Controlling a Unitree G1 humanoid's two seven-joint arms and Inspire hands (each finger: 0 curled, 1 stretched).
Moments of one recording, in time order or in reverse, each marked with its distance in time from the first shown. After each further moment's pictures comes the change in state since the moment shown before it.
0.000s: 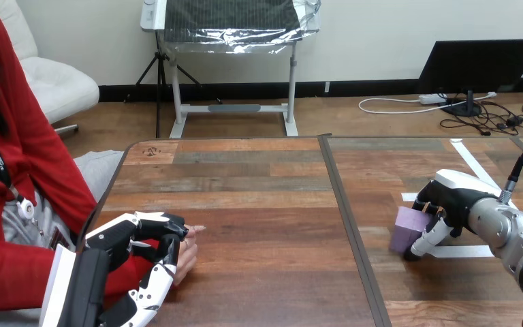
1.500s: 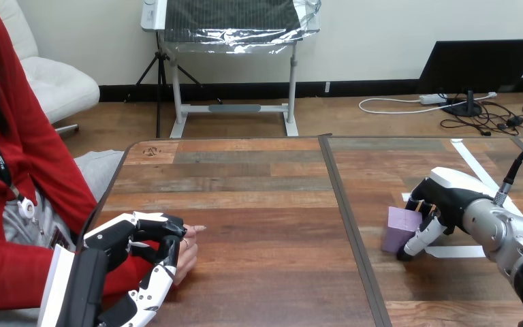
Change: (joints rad) left arm 0.000 0.001 0.004 0.000 -0.001 0.000 0.000; right arm 0.011 0.016 -0.015 0.000 0.009 -0.023 -0.044
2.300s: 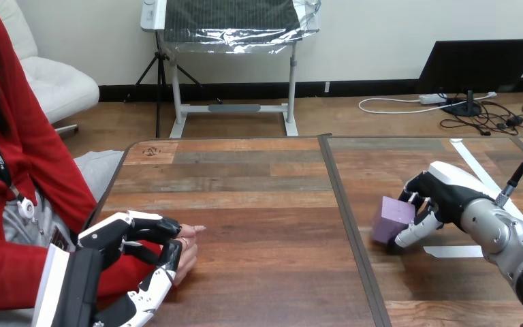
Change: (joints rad) left arm -0.001 0.000 0.018 0.000 0.024 -0.004 0.020; right arm 0.018 0.000 -0.044 -0.001 0.070 -0.078 -0.036
